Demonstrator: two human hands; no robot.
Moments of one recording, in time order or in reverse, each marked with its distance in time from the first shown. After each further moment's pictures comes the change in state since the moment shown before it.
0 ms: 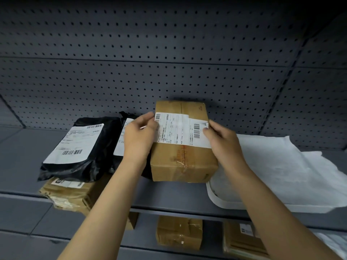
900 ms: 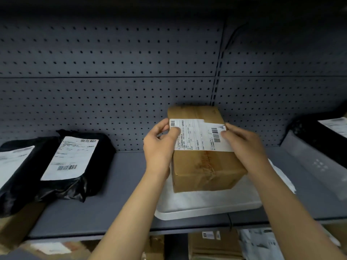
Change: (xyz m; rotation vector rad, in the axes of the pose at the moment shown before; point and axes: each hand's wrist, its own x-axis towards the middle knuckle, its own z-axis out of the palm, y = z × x) left_hand -0.075 0.009 0.187 -0.256 -0.173 -0.075; right_hand 0.009 0.037 -0.191 0.015 0.210 0.075
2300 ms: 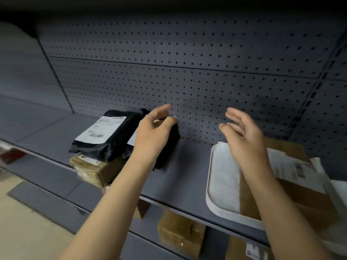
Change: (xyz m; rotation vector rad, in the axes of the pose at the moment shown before) left_hand -0.022 0.070 -0.150 0.348 0.277 0.181; right_hand -0.041 -0.048 0.137 0.148 -0.310 -0.300
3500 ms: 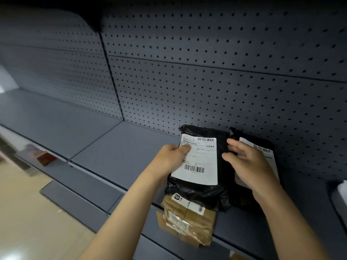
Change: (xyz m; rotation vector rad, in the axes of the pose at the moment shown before) left_hand 0.172 -0.093 -0.228 0.196 -0.242 -0.455; right_hand 0.037 -0.019 0.294 -0.128 -0.244 0.292
